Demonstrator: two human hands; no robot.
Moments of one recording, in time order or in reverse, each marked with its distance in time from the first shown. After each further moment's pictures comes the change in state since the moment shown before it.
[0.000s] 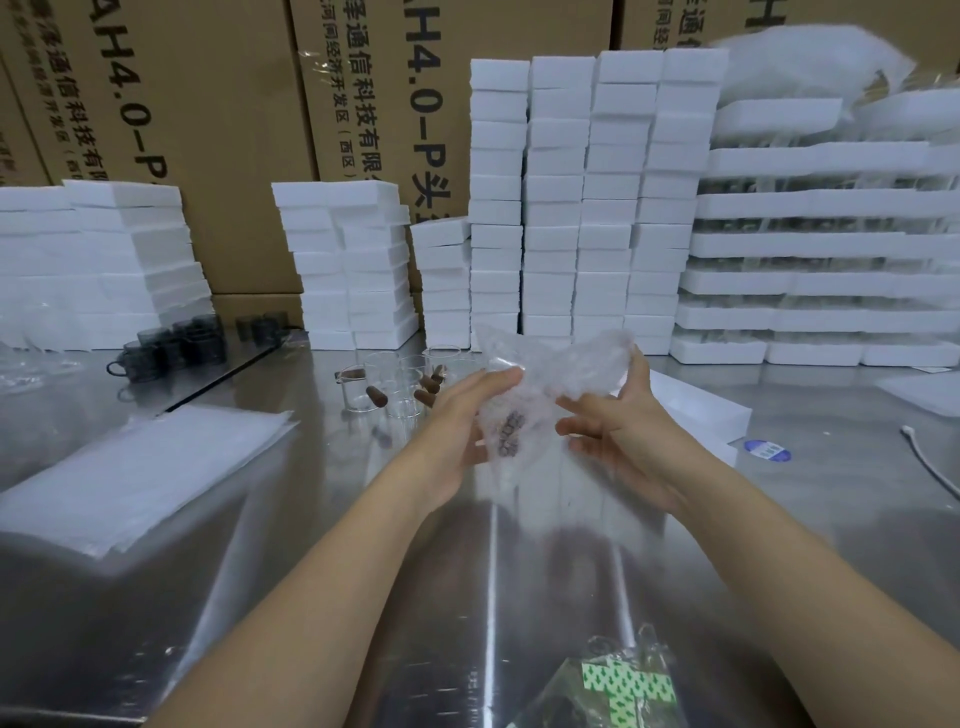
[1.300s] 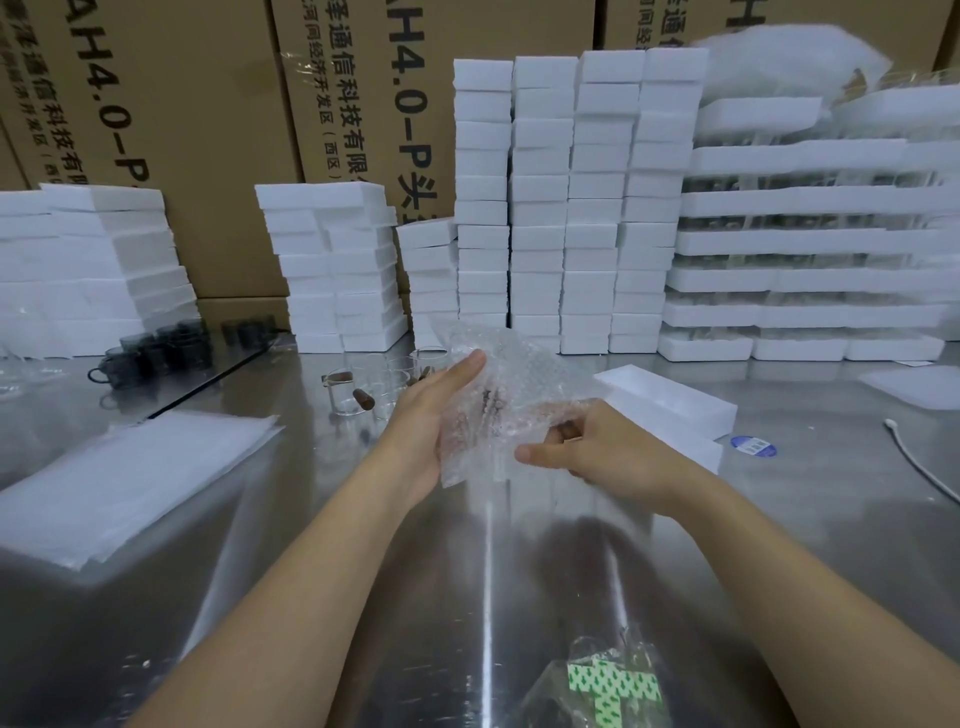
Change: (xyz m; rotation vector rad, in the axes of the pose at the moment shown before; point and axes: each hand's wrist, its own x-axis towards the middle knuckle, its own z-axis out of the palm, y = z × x) left_hand -0.005 0.008 -0.009 -0.231 -0.044 0.027; right_hand -0.001 0.007 -0.012 -0.691 -0.204 -0.075
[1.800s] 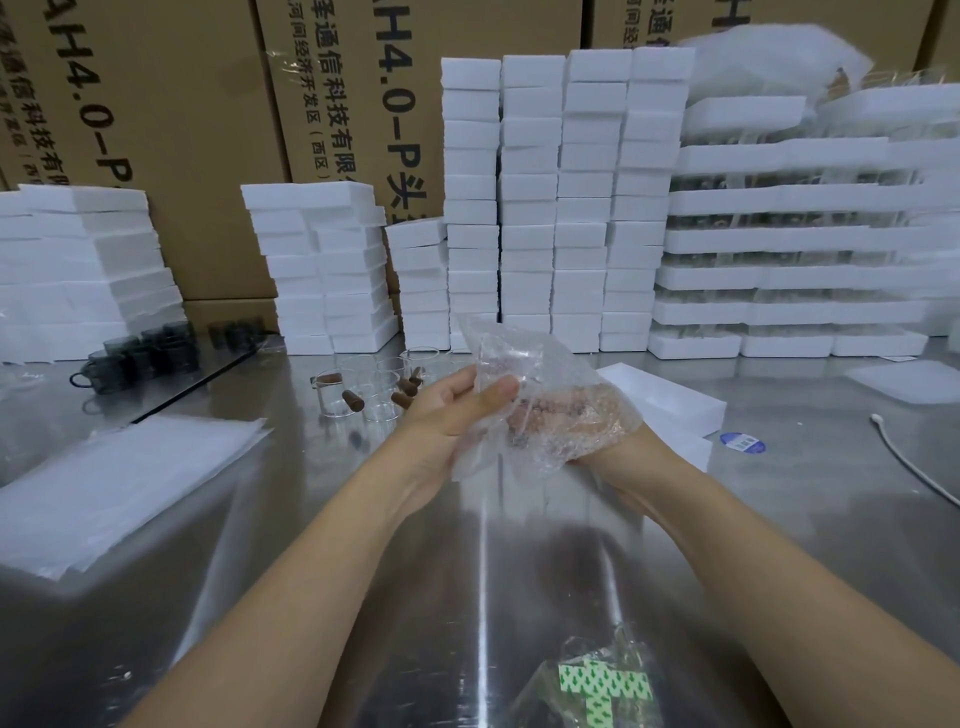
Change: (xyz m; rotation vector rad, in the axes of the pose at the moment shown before) left_hand 0.000 -0.006 0.010 0.181 -0.095 0.085; right_hand 0.003 0.012 0.005 0.368 0.164 -0.105
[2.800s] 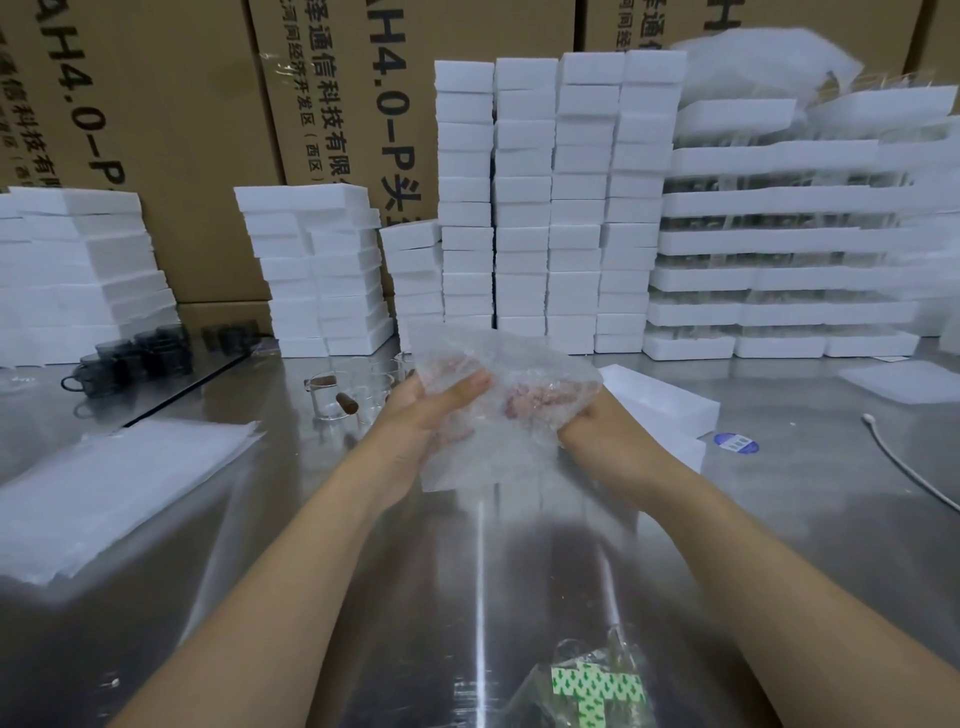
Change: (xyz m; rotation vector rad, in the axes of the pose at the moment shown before) left_hand 0.007 -0.004 -0.021 0.052 0.090 0.004; right_hand -0.001 -0.020 0.003 -0.141 -0.094 -0.123
